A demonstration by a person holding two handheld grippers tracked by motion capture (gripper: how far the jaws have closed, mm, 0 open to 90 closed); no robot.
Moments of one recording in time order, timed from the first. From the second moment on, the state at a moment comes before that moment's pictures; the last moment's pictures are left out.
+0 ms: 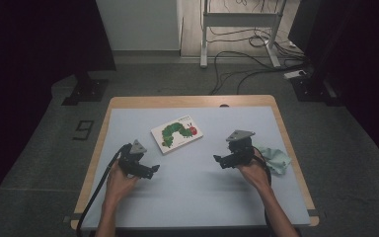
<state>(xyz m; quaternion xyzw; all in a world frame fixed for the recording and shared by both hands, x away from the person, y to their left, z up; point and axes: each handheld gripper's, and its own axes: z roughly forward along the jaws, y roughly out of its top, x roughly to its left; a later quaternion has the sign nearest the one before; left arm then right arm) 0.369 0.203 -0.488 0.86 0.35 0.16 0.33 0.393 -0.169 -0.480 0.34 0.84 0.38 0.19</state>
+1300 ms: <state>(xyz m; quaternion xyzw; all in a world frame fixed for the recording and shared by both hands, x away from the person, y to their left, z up) 0.419 0.180 -0.524 0.88 0.33 0.12 0.31 0.462 -0.104 -0.522 0.30 0.87 0.36 0.16</state>
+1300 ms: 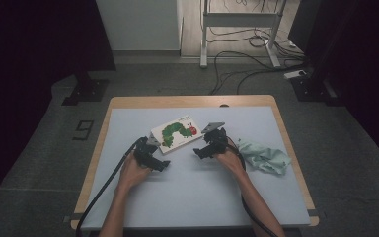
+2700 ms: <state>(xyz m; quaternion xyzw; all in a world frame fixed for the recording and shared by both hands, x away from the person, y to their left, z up) 0.419 0.176 -0.526 0.88 0.33 0.10 0.33 0.482 -0.083 -0.533 0.30 0.87 0.37 0.12</state>
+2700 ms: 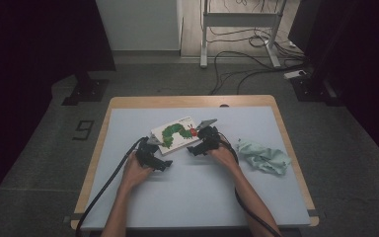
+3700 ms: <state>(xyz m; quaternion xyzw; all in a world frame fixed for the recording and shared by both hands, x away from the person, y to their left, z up) 0.376 0.170 -0.527 0.88 0.31 0.09 0.34 0.432 -0.100 -0.533 0.29 0.87 0.38 0.11</state>
